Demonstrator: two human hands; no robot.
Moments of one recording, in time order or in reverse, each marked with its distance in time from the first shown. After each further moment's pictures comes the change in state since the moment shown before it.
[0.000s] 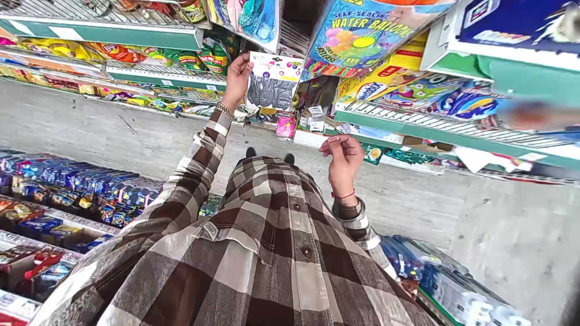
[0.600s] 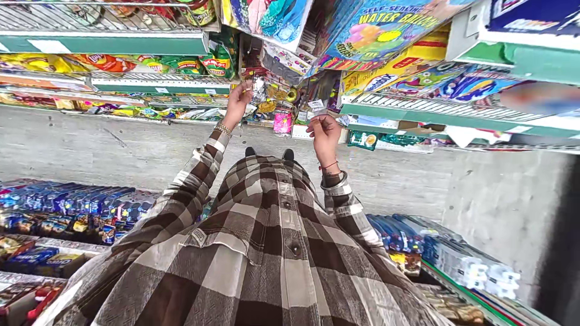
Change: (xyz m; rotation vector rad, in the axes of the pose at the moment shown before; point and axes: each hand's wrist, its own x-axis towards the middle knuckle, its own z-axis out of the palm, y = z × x) left_hand -0.044 -0.054 -0.052 0.053 -0.206 -0.160; right_hand 0.024 0.058 0.083 -0.190 0.073 0.142
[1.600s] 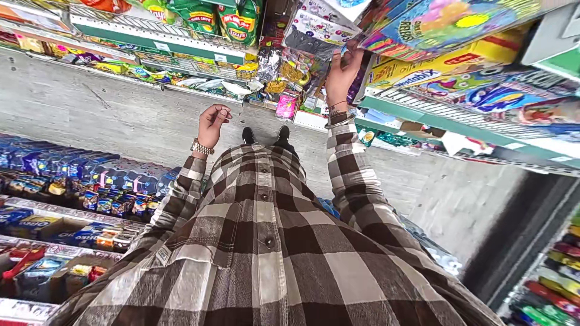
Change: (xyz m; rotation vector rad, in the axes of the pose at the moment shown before) left_hand -0.181 -0.008 -0.079 -0.040 0.186 0.016; right_hand 0.143 0.028 0.075 -0.239 0.142 -0.138
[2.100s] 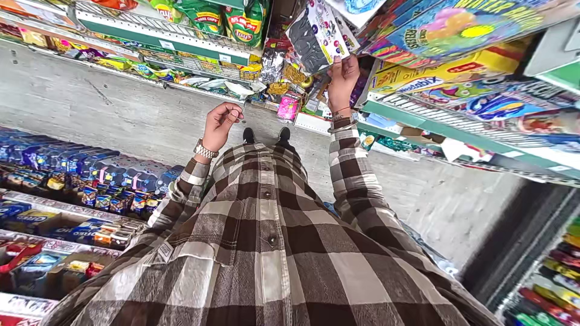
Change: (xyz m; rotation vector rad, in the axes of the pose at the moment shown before) left_hand -0.001 0.049 0.018 -0.079 -0.076 0.092; right_hand -0.006 0.006 0.000 0.304 -0.177 -0.031
